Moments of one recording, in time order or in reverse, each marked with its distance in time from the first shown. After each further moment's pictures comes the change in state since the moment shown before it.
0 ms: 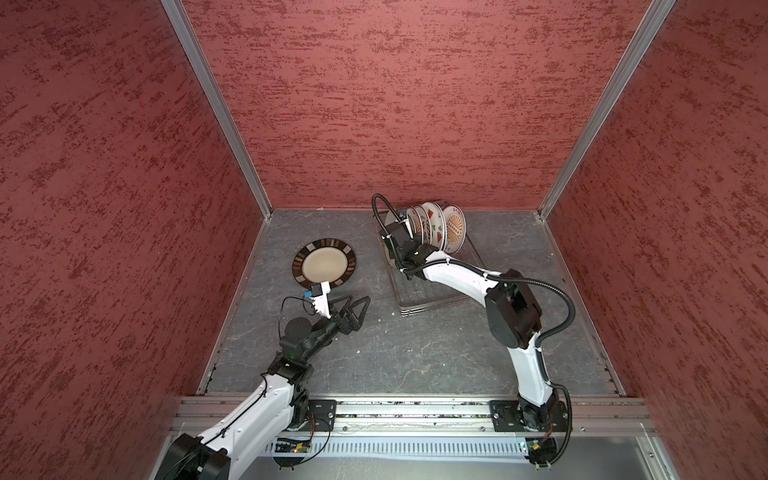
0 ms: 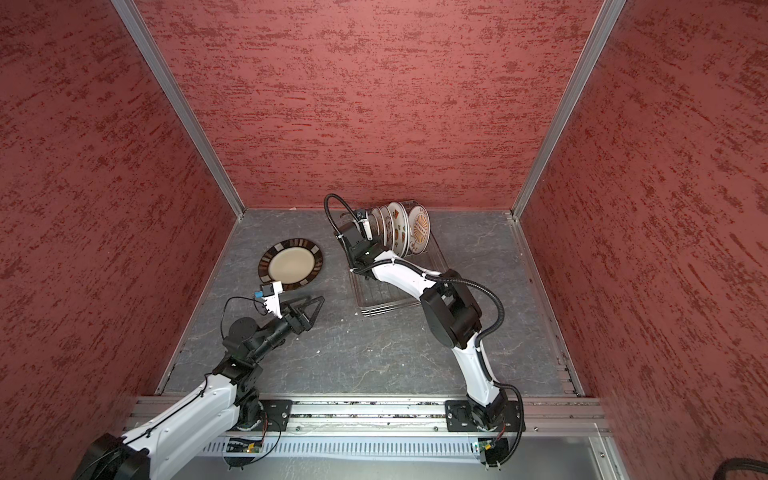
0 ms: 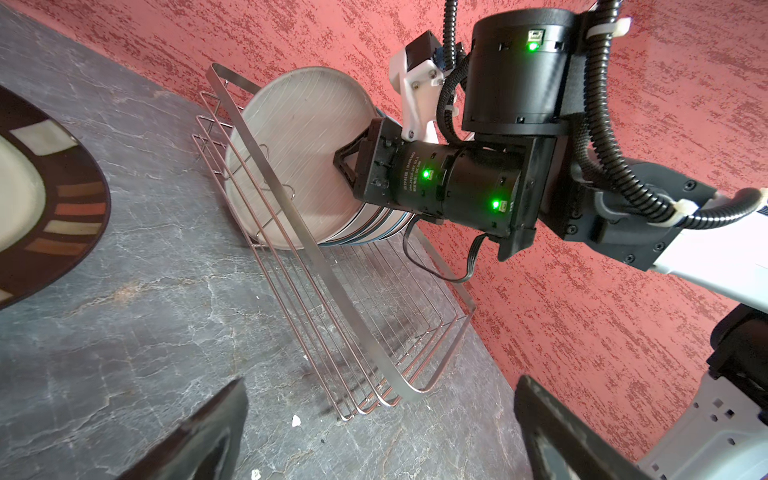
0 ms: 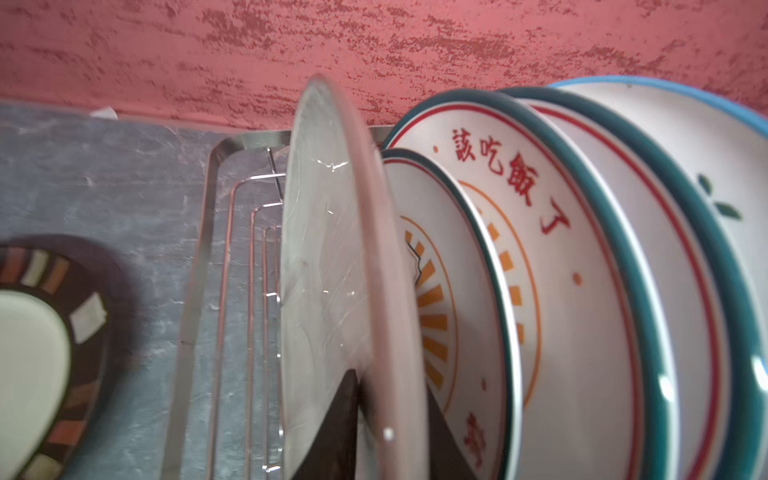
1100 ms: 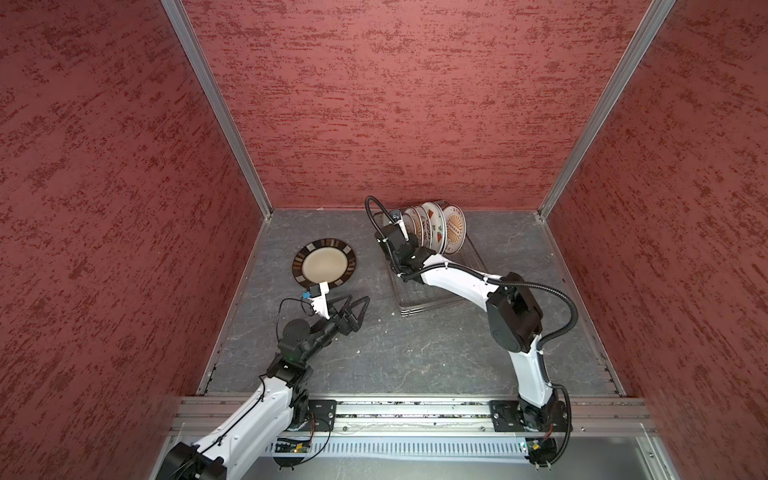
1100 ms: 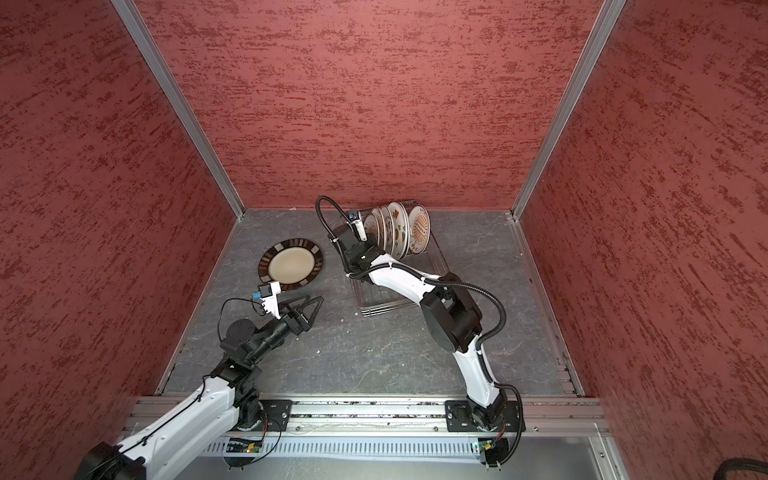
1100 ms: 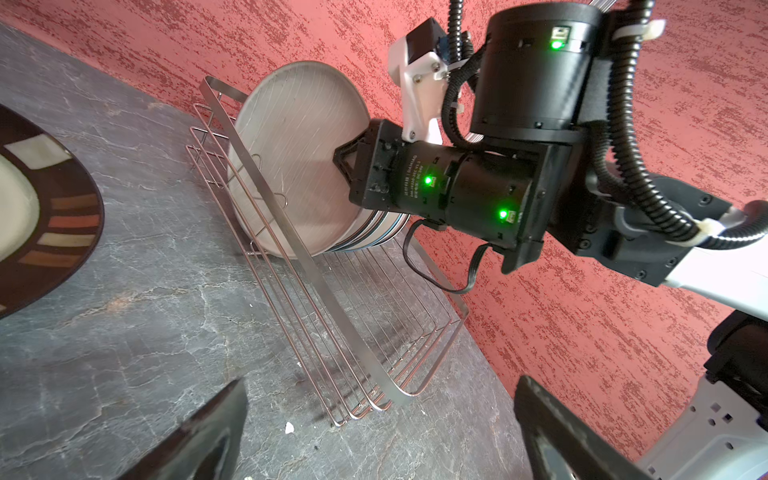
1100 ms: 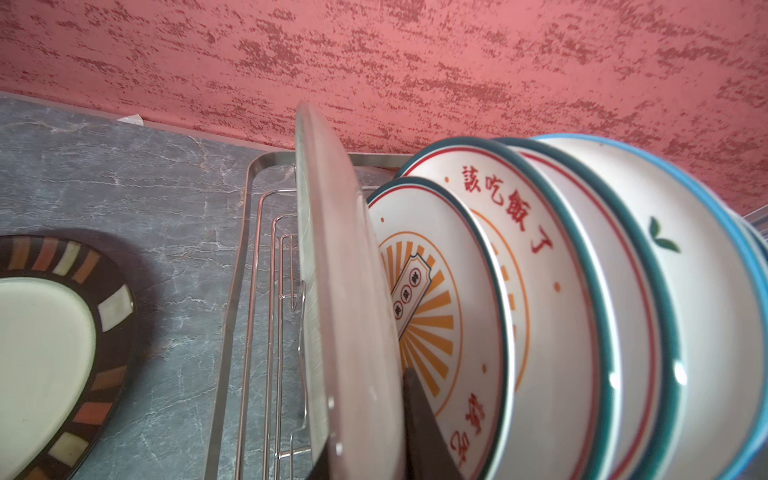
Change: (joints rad) left arm -0.005 -0.044 0.000 -0.022 -0.006 0.000; right arm 0.036 -0.047 -0.035 0.048 0.056 -0.101
